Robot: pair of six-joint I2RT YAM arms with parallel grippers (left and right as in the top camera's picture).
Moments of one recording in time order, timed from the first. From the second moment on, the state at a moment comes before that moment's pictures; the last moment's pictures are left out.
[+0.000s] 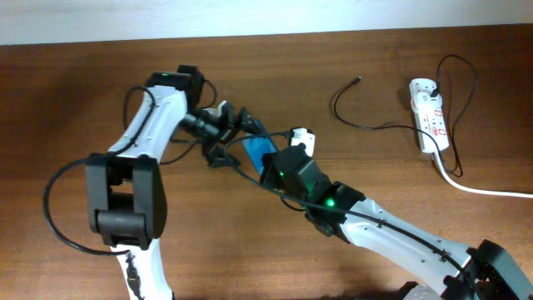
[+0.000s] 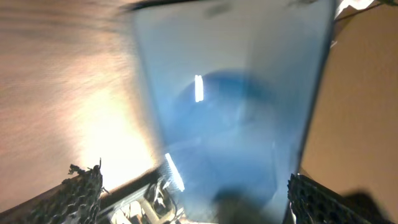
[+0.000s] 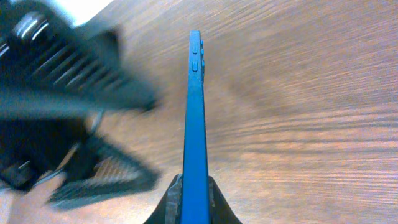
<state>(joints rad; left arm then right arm) -0.15 2.12 1.71 -1.31 0.89 -0.39 0.73 1.48 0.82 0.02 0.14 0.93</state>
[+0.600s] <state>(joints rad) -0.03 1.19 1.71 -1.40 0.33 -0.22 0.60 1.19 0.82 -0.16 0.18 0.93</state>
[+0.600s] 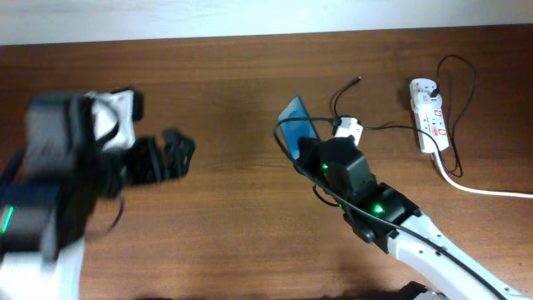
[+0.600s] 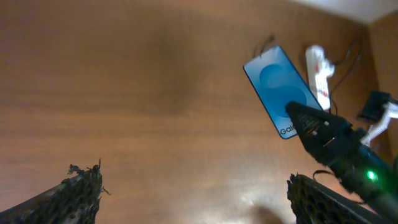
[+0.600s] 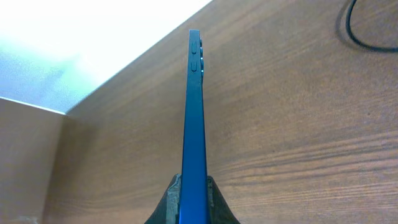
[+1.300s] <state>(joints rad) -0.03 0.42 1.06 -1.24 -0.16 -0.42 0.59 1.17 0.82 -0.18 0.16 0.93</state>
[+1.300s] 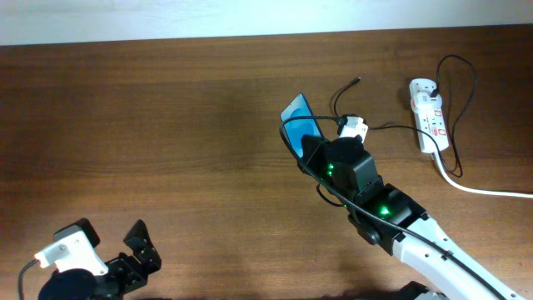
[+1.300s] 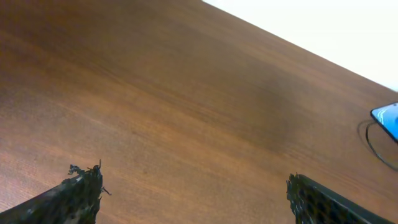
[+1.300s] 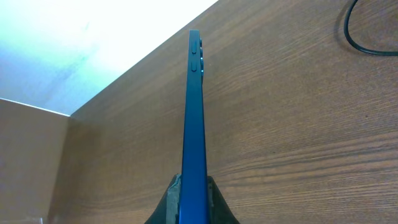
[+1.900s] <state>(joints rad) -0.03 0.42 0.51 -0.46 0.30 -0.65 0.59 1.17 0.82 -0.22 0.07 1.01</state>
